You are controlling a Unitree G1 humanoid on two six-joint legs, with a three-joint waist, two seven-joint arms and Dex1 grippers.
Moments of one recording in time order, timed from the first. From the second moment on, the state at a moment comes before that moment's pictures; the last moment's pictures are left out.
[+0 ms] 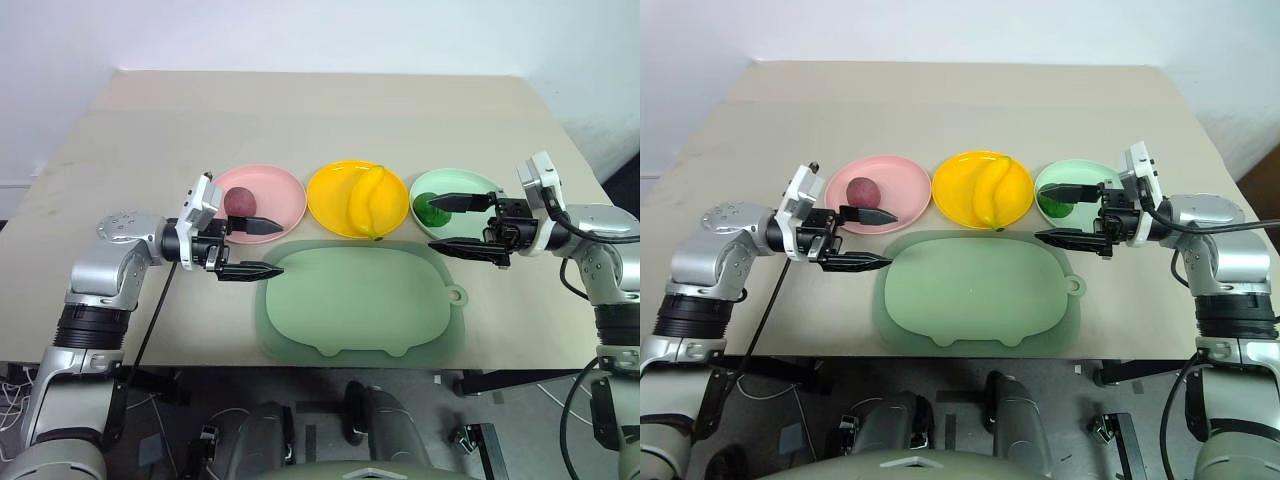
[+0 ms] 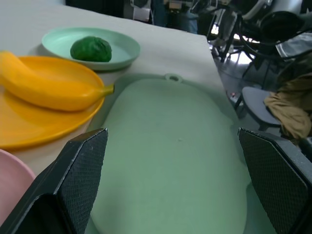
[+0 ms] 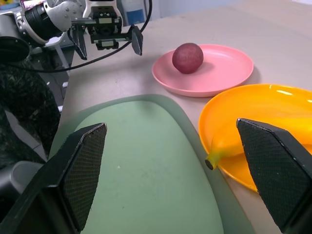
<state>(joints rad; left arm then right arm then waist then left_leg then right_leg) -0.60 0.67 0.00 0.16 -0.49 0.42 -1.48 -0.59 -0.79 -0.10 0.22 0.57 0.41 1.45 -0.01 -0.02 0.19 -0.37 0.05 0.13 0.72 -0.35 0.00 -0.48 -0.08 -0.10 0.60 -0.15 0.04</state>
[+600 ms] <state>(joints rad) -0.64 0.70 0.02 0.22 -0.49 0.38 -1.46 -0.64 -0.73 -0.09 0.25 0.56 0.40 1.44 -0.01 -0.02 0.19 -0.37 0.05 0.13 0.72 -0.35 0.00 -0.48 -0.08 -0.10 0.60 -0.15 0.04</state>
